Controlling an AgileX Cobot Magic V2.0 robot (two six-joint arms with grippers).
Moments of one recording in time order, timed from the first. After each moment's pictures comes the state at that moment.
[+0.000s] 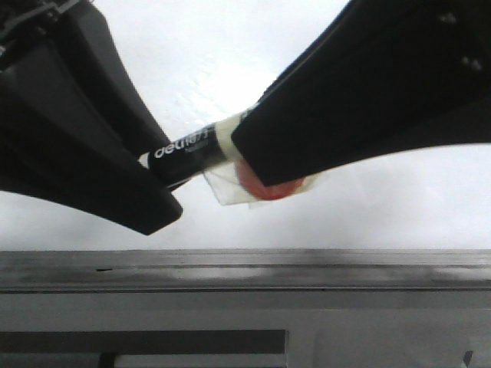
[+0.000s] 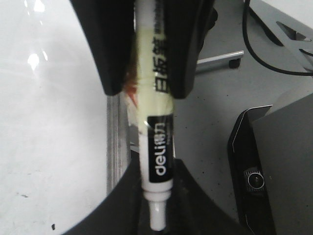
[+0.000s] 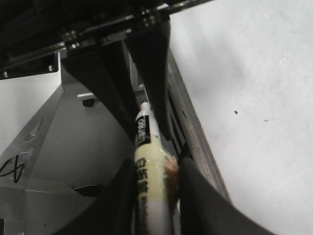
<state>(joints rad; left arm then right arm) -0.86 1.14 -0.78 -0.58 0.65 1.27 0.71 1.03 -0.68 0.84 0.49 -1.15</state>
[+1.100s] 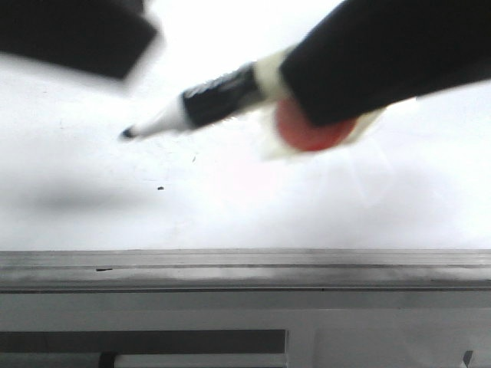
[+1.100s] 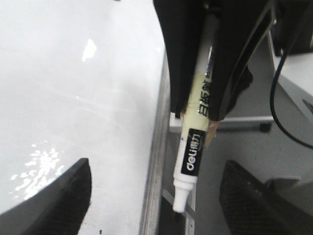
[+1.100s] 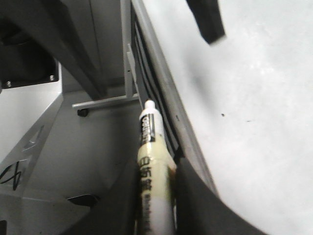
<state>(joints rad) -0.86 0.93 -0.78 -0.61 0.56 1.08 0.67 0.92 -0.68 0.78 0.54 -1.08</state>
